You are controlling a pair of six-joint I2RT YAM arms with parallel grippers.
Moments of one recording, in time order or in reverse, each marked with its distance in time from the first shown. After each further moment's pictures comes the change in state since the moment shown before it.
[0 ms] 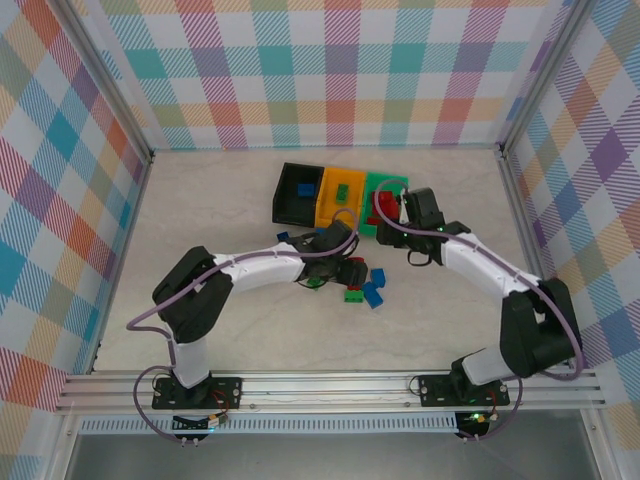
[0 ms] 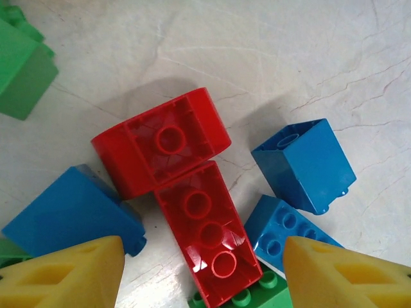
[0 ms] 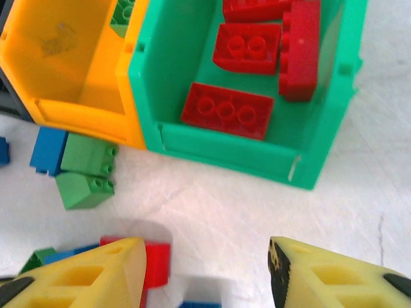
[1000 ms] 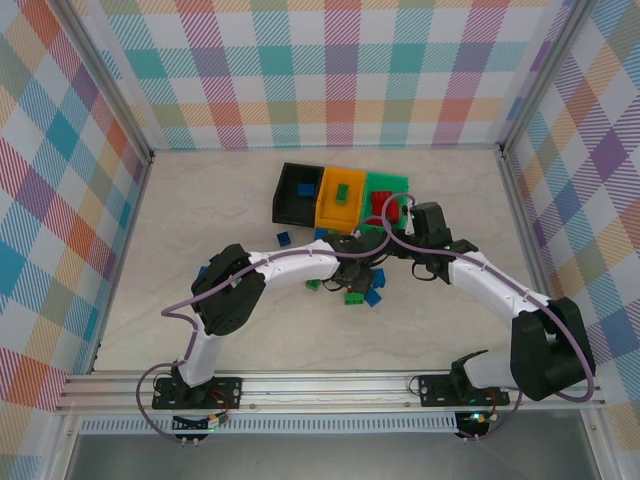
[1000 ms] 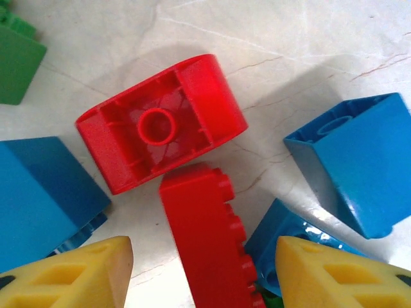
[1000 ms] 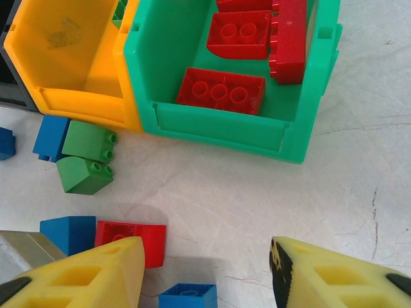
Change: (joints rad) left arm -0.102 0.202 0.296 -0.354 -0.233 -0.014; right arm 0.000 -0.098 -0.139 0.100 0.001 0.019
